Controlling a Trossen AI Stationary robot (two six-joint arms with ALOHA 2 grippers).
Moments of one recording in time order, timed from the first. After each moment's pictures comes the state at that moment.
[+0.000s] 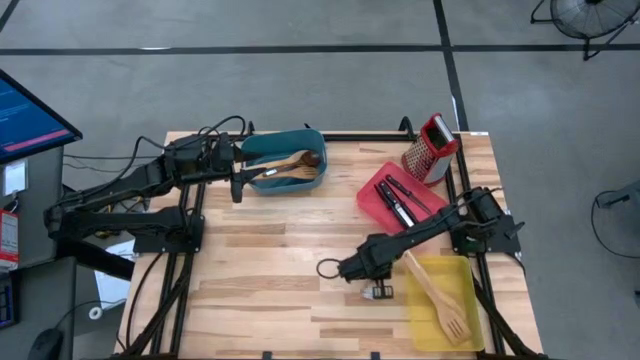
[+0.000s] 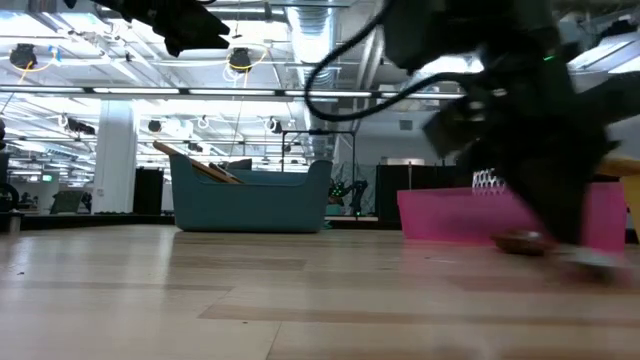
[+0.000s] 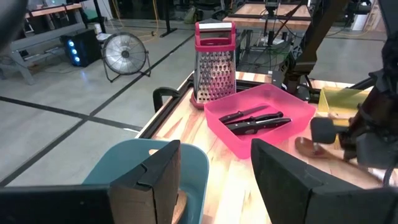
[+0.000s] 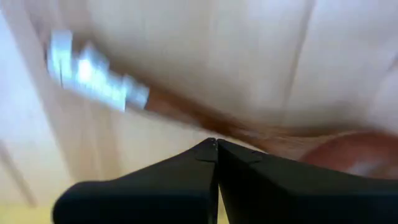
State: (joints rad) left arm 0.37 0.74 0.73 -0.23 0.01 0.05; right arm 0.37 1.97 1.30 -1.05 -0.09 0.32
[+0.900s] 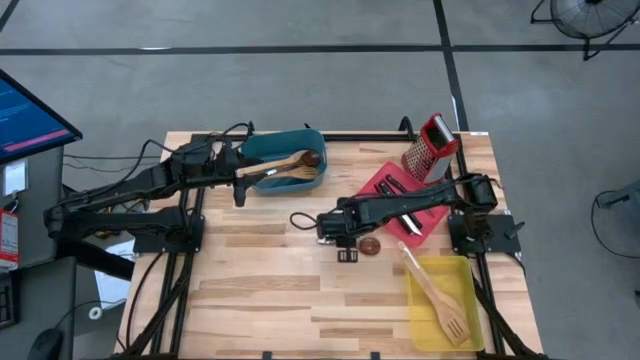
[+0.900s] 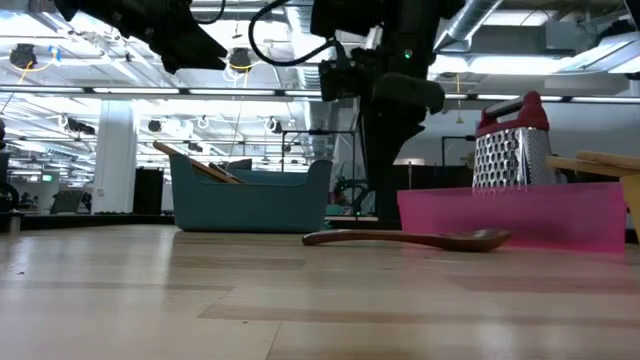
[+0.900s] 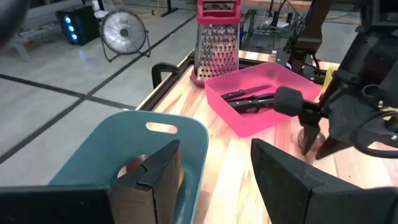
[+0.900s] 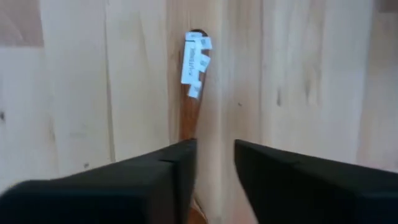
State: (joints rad) left arm 0.37 0.74 0.67 -0.23 0.00 0.02; right arm 0.12 1.95 1.47 -0.87 0.16 0.09
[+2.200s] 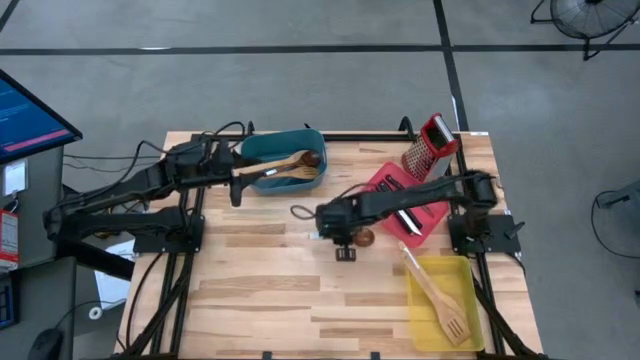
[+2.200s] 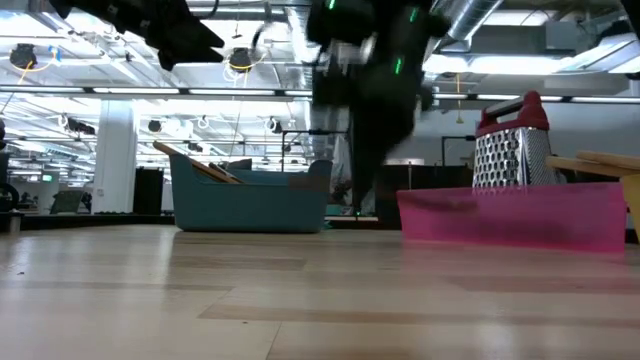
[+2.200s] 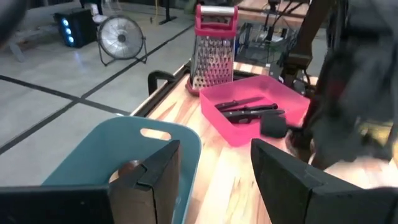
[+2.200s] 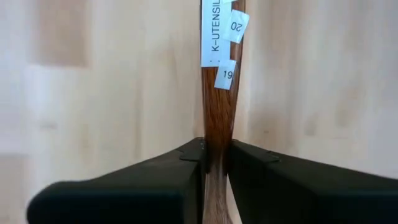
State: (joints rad) left arm 0.37 0.71 0.66 -0.22 0.02 -0.04; right arm 0.08 1.97 1.44 -0.74 -0.01 0.03
